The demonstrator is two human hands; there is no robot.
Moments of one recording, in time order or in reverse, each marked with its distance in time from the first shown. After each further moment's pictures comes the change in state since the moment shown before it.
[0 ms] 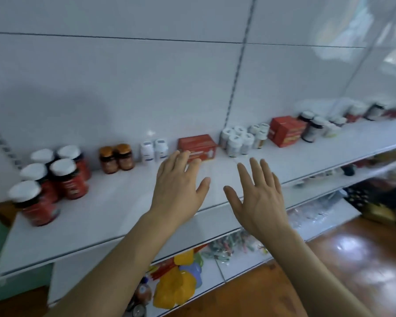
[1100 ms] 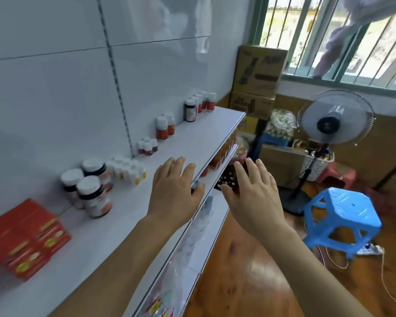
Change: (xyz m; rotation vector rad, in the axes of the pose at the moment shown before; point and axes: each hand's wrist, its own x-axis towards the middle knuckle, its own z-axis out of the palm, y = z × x) left_hand 0.381 0.578 0.354 -0.259 -0.256 0.556; right_hand 0.139 0.669 -0.036 -0.153 0.024 0.682
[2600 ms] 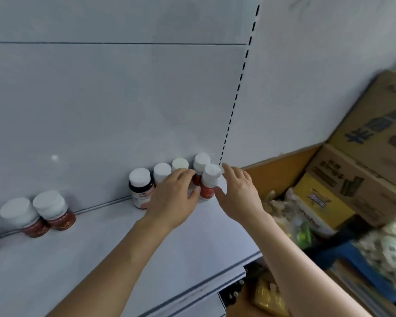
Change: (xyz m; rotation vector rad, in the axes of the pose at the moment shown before) left_hand 0.655 -0.002 0.298 -0.040 0.140 -0.591; right_hand 0.785 0.211 0.241 0.295 -0.310 -0.616
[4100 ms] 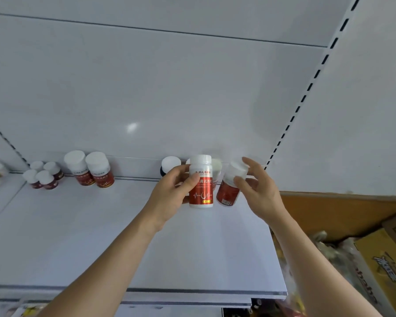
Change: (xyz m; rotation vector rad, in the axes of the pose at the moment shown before) left_hand -0.020 -0.003 -0.004 -1.083 0.253 -0.575; right_hand 0.073 0.029 0.016 0.817 -0.249 -0.203
